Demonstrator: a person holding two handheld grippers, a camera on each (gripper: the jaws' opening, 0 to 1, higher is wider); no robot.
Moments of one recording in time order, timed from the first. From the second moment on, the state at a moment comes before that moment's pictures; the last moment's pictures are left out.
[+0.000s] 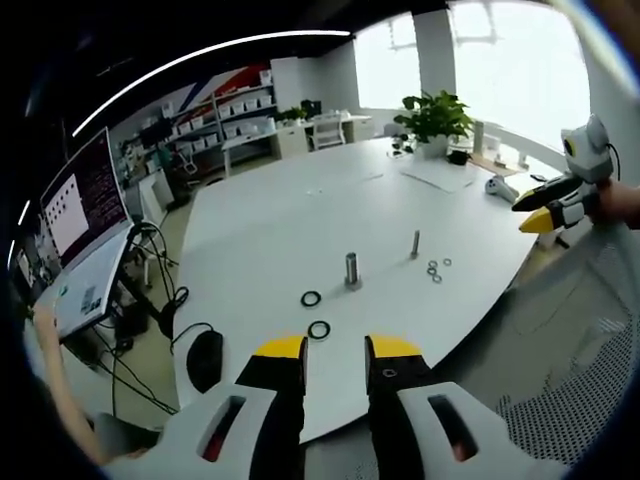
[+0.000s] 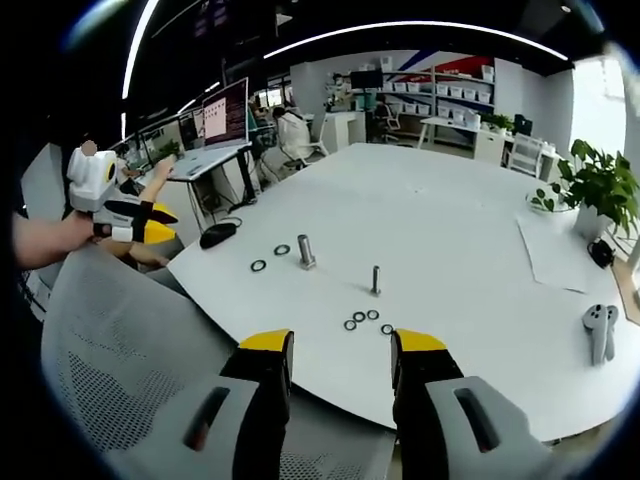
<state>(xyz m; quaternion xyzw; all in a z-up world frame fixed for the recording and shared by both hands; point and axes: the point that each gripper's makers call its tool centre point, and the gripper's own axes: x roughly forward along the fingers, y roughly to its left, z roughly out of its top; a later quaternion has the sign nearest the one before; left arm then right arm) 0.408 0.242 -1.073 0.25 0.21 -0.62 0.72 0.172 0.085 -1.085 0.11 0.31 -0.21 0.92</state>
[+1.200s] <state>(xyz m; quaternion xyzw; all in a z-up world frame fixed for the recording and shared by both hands) 0.414 0.246 -1.083 0.27 0.23 -0.60 0.72 0.181 0.104 -1.085 0.12 0.31 -0.16 0.93</state>
